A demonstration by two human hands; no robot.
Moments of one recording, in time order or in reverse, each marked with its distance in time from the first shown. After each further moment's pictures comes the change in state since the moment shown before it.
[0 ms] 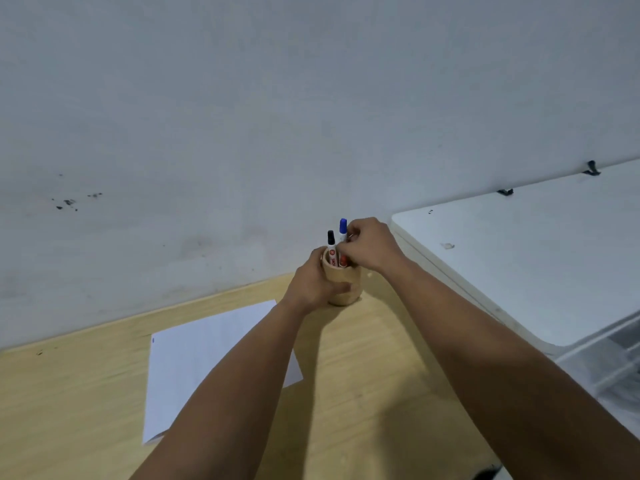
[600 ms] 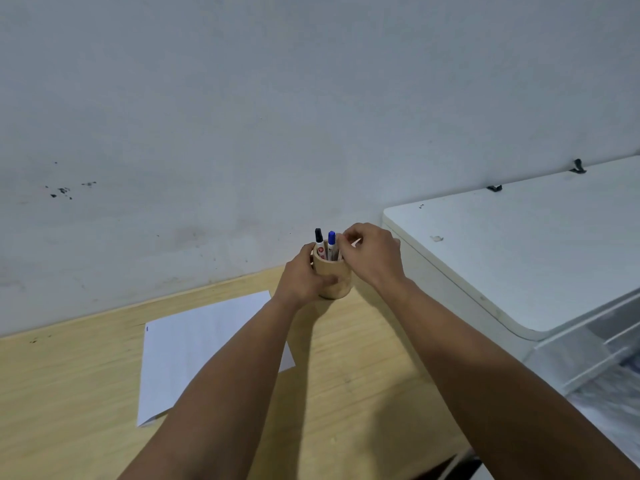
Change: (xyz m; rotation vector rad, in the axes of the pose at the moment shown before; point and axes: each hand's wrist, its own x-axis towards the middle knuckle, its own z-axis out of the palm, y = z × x) left_hand -0.009 -0.004 0.003 -0.023 0.070 0.007; right_hand -0.041 0.014 0.007 0.021 0.240 -0.070
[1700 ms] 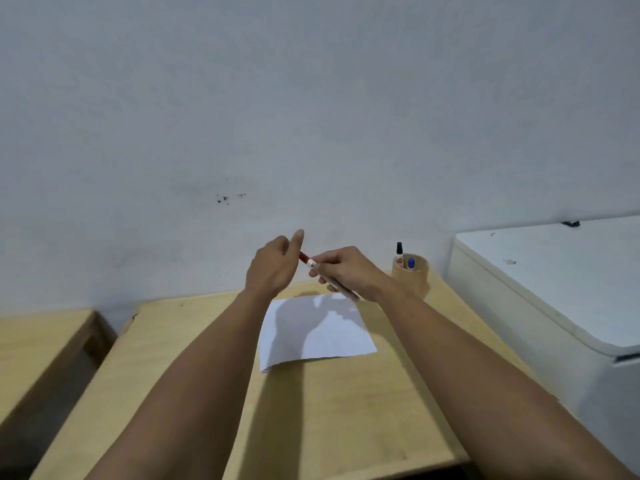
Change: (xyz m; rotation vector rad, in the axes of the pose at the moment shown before) left_hand -0.122 0.009 -0.203 0.193 0.410 -0.064; right_hand -0.072 -0.155 0.057 0.593 -0.703 0.023
